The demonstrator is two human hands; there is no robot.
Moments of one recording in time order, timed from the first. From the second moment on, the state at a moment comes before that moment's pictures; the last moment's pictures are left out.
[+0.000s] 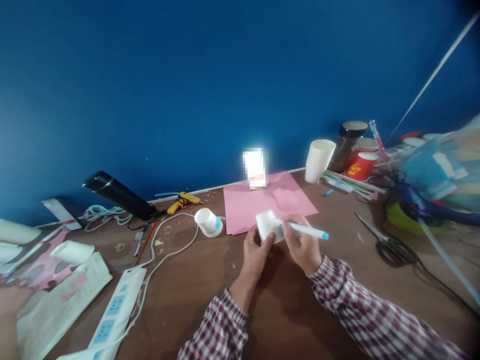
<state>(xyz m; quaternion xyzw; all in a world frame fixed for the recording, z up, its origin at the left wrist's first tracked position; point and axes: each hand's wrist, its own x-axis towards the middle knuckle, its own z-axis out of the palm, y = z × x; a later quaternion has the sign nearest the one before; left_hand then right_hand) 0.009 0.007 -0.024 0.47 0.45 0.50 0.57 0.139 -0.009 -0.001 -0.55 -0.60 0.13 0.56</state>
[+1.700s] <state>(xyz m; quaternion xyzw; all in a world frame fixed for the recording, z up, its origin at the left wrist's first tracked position) 0.009 0.004 -0.021 0.50 0.44 0.48 0.57 0.138 -0.009 0.003 -0.55 -0.62 0.12 0.54</state>
